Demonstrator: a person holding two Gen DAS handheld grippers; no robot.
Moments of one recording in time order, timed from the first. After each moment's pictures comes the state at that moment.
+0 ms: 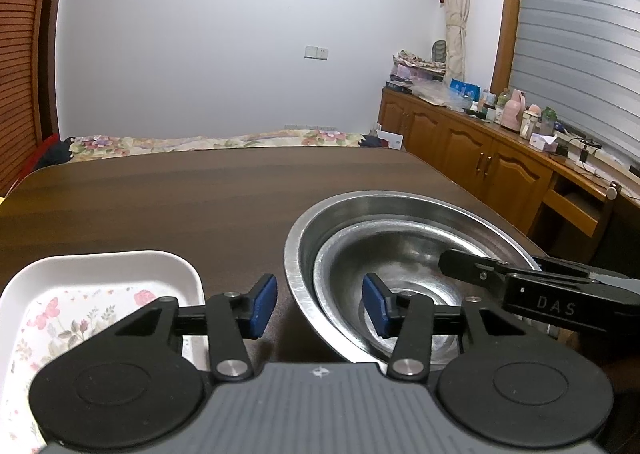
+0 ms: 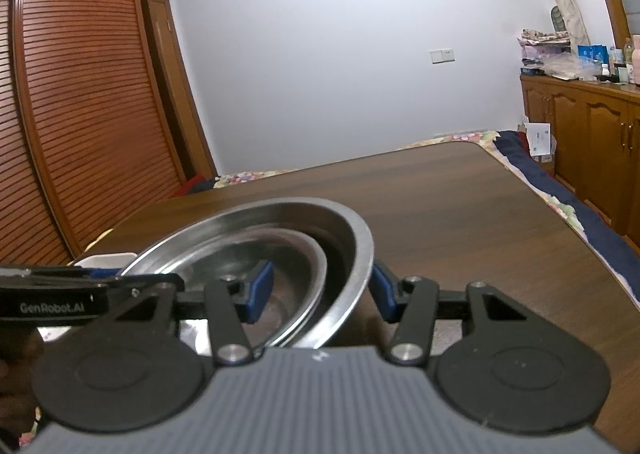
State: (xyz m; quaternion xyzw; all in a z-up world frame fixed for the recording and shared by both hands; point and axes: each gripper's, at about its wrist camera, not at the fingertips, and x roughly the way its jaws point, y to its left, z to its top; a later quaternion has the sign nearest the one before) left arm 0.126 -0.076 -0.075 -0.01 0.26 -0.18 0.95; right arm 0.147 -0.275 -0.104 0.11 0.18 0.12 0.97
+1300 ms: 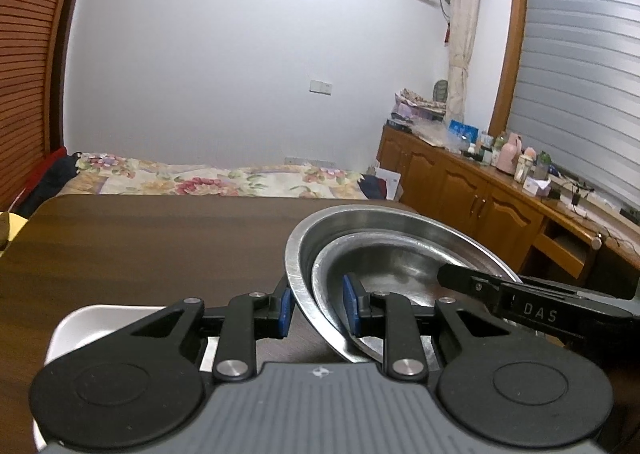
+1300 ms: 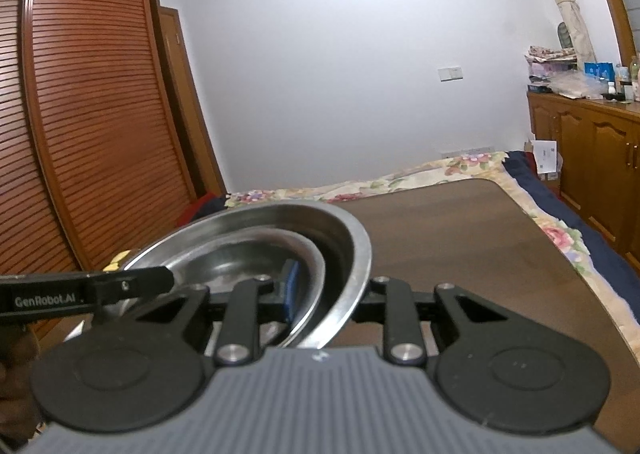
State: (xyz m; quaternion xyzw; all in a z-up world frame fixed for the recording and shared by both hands) left arm 0.111 -0.039 -0.027 -0.05 0.22 -0.18 0.96; right arm 0.147 -0.256 -0.067 0.11 0.16 0.12 0.97
